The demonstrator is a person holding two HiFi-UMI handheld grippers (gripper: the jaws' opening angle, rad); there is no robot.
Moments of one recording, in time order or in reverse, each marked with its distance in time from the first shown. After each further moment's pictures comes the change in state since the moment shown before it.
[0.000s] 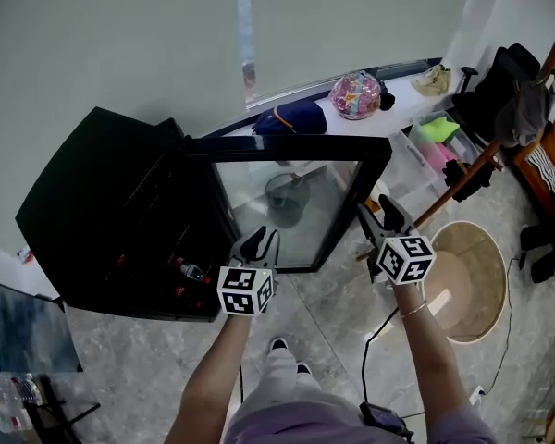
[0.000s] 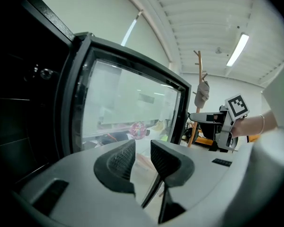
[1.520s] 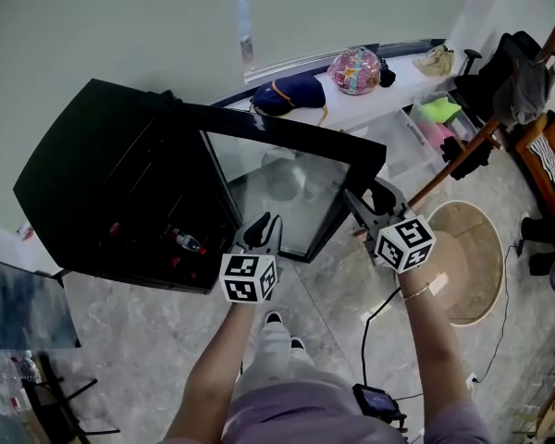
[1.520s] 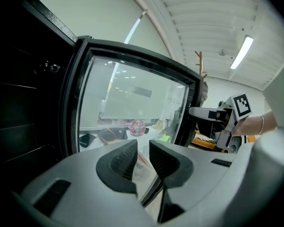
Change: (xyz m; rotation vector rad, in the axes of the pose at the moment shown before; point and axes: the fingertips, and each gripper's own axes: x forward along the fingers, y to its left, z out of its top) left arm -0.021 -0.044 -0.025 -0.062 0.010 0.023; right arm -0.034 0.043 0.004 -0.140 -0.012 0.253
